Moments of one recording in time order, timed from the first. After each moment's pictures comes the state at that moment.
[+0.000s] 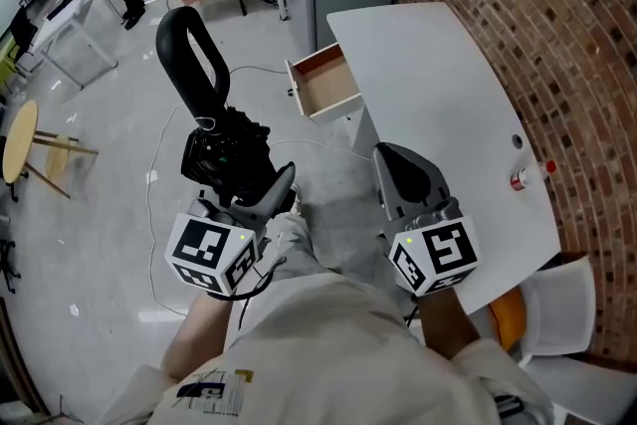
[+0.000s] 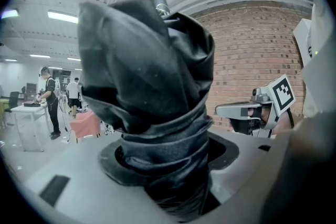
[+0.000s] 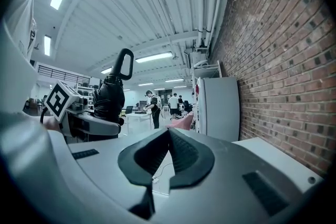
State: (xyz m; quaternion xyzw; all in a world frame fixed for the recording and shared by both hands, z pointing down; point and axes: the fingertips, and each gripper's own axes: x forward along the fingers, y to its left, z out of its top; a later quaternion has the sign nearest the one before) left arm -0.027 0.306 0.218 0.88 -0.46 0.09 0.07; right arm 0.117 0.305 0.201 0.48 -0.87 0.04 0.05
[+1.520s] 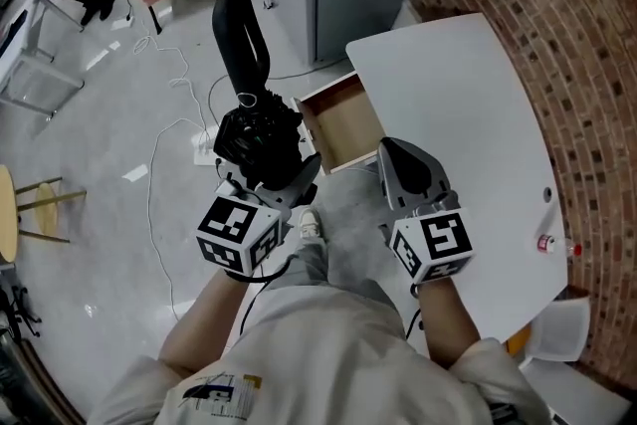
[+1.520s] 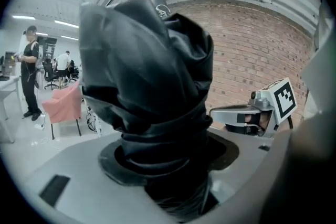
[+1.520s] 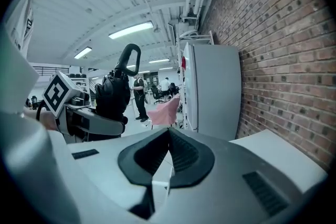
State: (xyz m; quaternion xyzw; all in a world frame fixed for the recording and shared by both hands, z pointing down) left arm -0.081 -0.103 0.306 0.90 -0.37 0.13 0.18; right arm 0.036 -0.090 0.287 0.54 -0.82 0.12 0.12
